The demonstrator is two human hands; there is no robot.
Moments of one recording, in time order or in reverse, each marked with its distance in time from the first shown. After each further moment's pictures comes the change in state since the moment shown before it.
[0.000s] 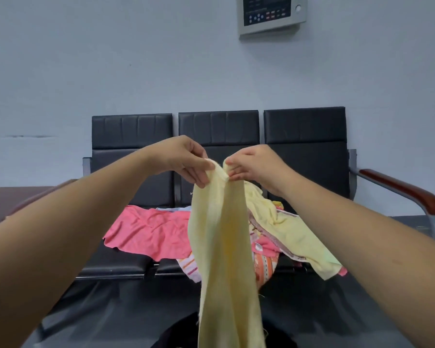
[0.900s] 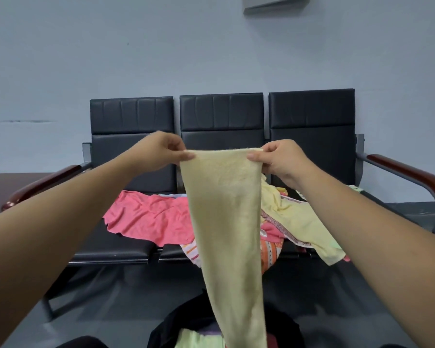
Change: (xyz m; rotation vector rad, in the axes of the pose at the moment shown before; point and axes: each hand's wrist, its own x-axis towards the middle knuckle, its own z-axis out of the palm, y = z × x) left_hand -0.005 -0.064 -0.011 0.340 0.356 0.032; right_hand 0.013 0.047 -0.018 0.089 0.126 0.085
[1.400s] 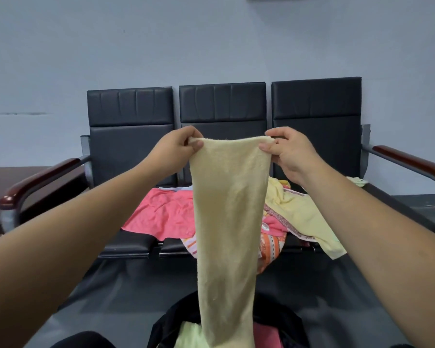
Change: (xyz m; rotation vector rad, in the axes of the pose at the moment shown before) left_hand 0.011 0.001 0.047 -0.111 0.165 0.038; right_hand 0.019 0.024 -0.005 0.159 0.099 -0.012
